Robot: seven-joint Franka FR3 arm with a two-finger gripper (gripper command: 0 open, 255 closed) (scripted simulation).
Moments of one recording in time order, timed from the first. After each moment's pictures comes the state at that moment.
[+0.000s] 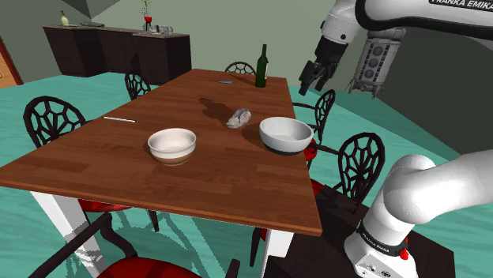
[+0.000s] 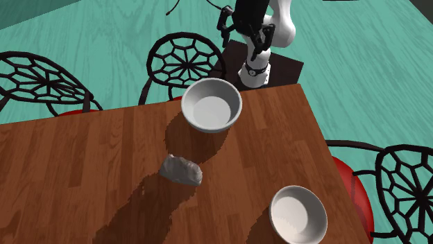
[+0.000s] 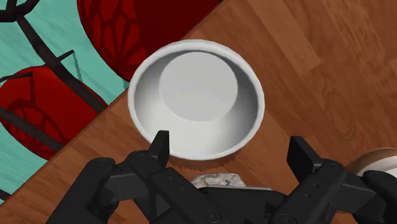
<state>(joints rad) -0.01 -0.81 0.02 -2.26 -0.03 1.69 0.14</state>
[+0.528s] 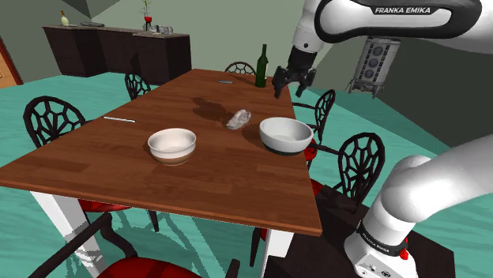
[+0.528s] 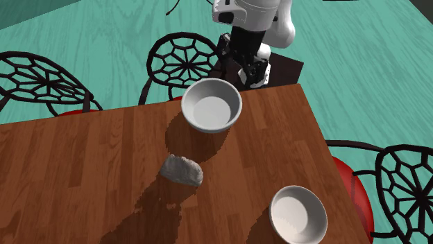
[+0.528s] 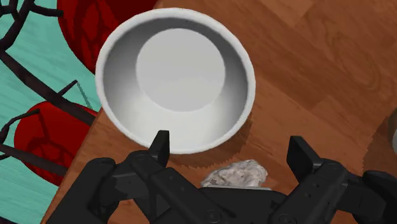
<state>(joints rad) -0.09 -0.61 0.11 -2.21 0.00 1.81 0.40</state>
